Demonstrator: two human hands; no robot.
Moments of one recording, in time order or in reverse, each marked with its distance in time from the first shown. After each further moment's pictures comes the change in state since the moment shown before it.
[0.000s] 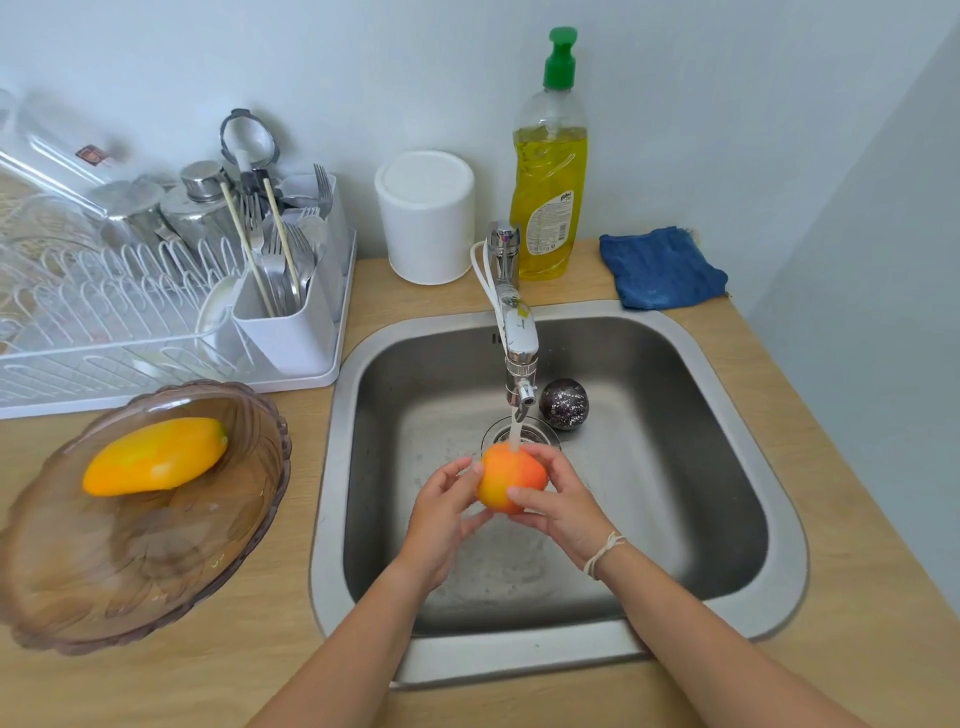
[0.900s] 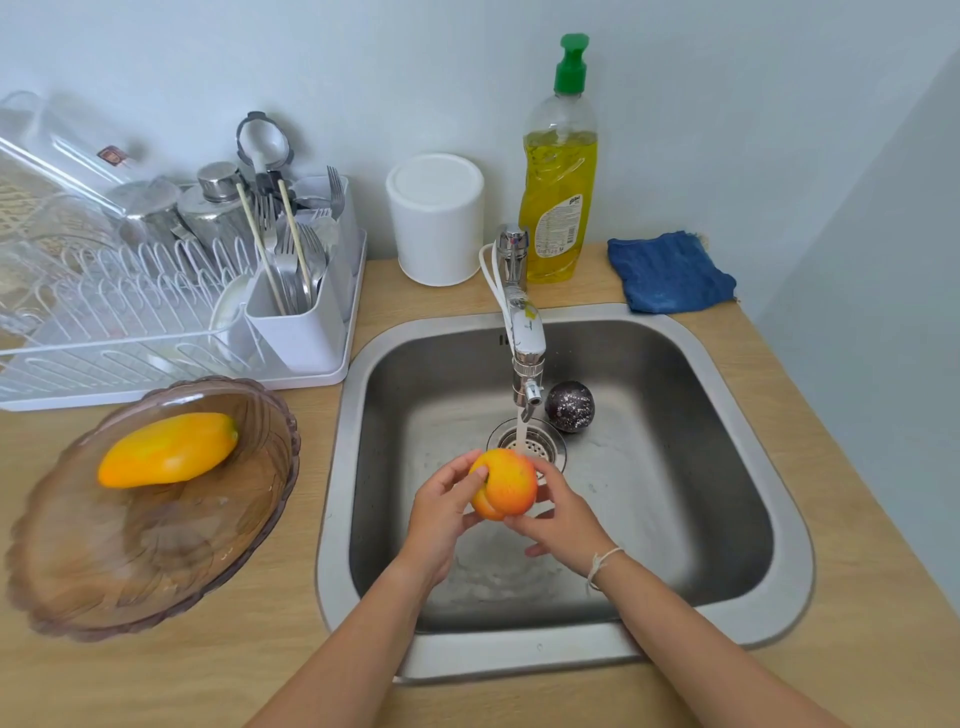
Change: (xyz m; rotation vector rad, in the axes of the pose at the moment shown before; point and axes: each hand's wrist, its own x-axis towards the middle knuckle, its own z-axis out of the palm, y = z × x) left_hand 0.000 0.002 -0.001 0.082 0.034 0.102; right_hand -0.007 0.007 0.000 -0.494 -0.005 -0.011
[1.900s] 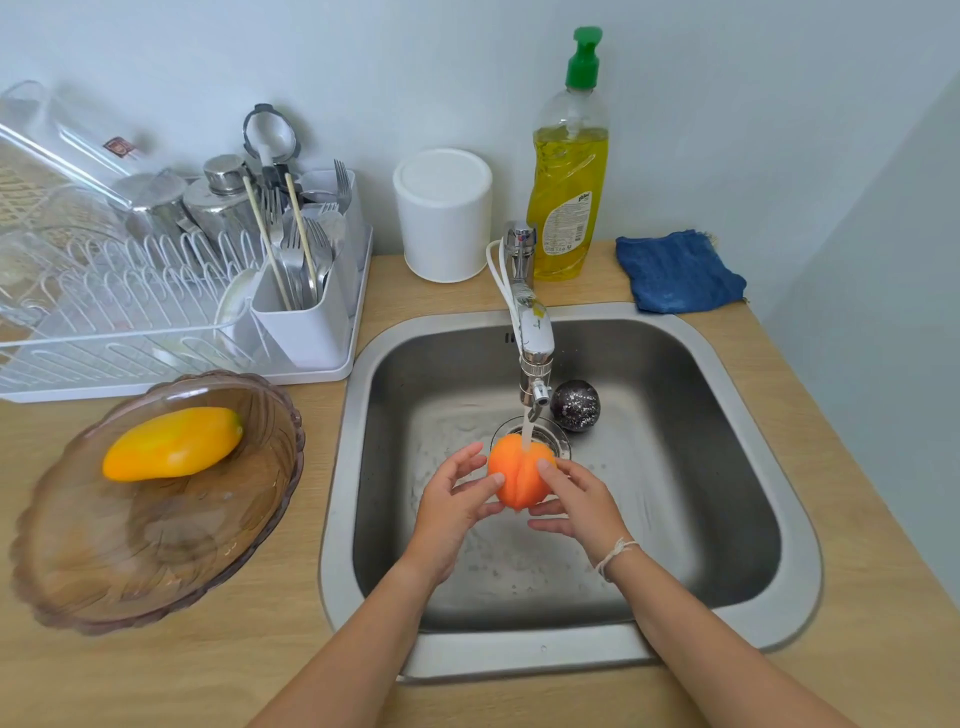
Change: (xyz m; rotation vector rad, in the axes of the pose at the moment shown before) left_hand -0.002 0.001 0.000 0.033 -0.033 0.055; right_hand 0.008 -0.007 -0.007 0.413 0.173 0.133
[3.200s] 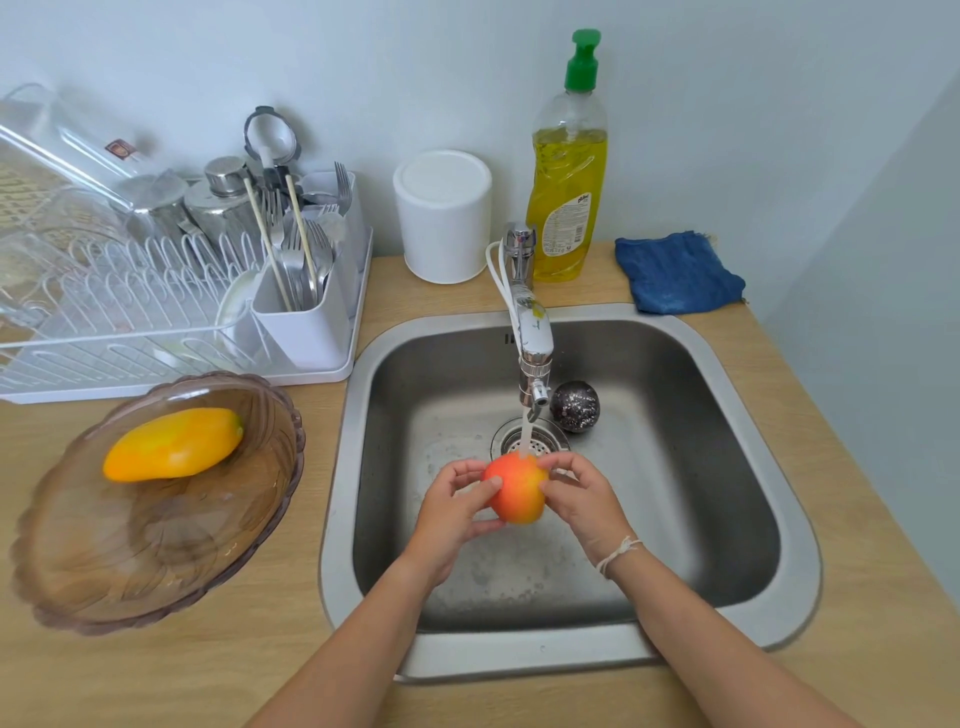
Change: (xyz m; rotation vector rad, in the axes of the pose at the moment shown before) left_hand 0.001 -0.002 -0.001 0.048 0.008 -0.136; right_hand 0.004 0.003 -0.004 -0.009 -0.046 -0.179
